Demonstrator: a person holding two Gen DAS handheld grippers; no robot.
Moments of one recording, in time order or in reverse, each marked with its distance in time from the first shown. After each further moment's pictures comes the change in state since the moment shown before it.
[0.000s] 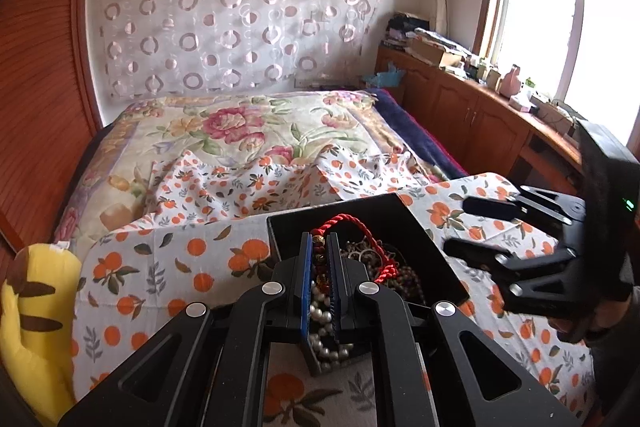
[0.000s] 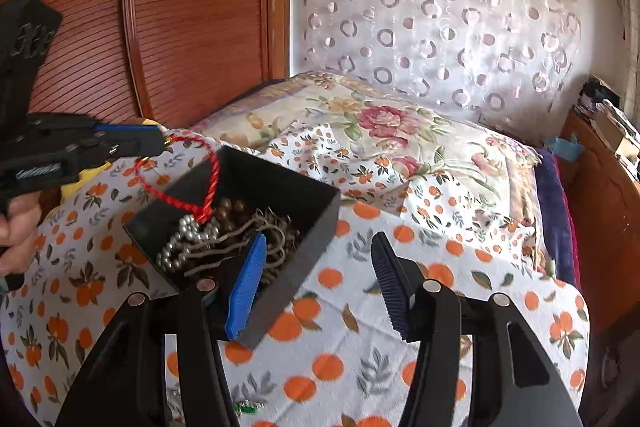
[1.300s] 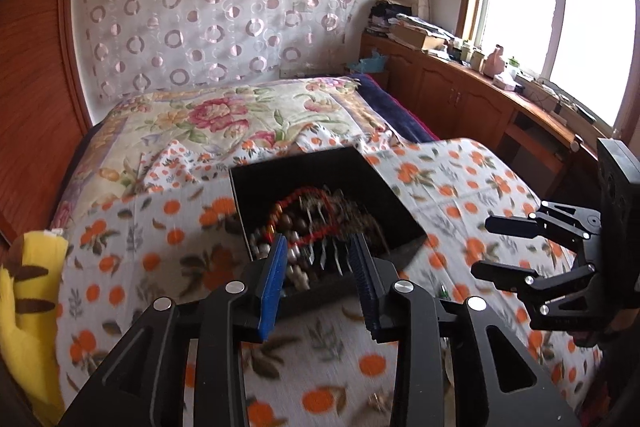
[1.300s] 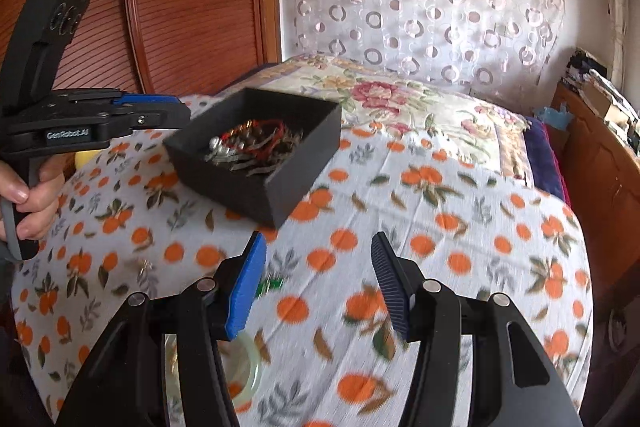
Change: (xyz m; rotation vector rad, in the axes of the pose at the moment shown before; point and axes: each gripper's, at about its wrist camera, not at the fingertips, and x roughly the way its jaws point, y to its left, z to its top) left arm -0.022 -0.029 -0.049 0.048 0.028 -0.031; right arm -0.052 0.021 -0.077 0.055 0.061 -0.004
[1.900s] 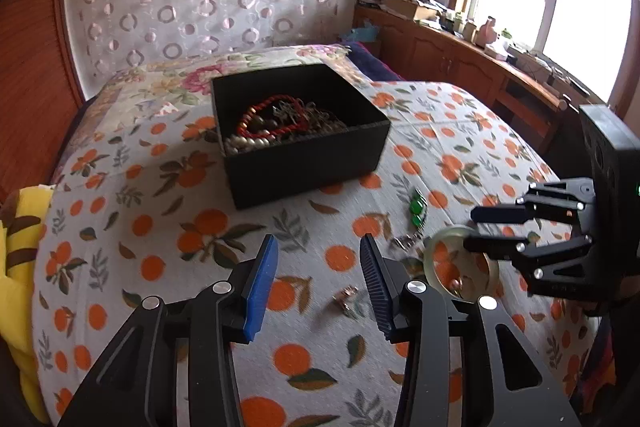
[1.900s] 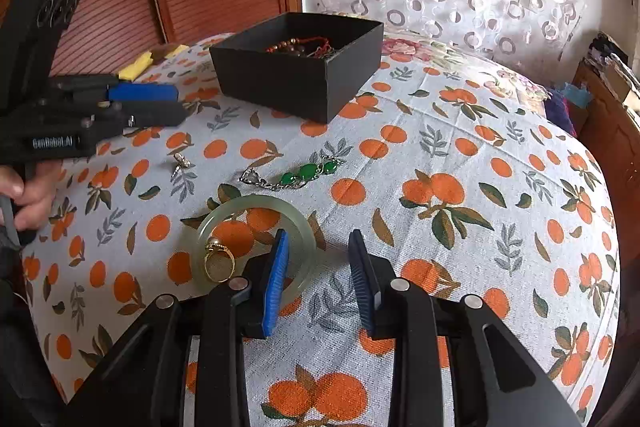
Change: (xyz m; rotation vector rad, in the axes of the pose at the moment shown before) left arm -0.013 -0.024 -0.063 0.012 0.100 -0.019; right arm -0.002 0.025 -0.048 -0.037 0.134 0.044
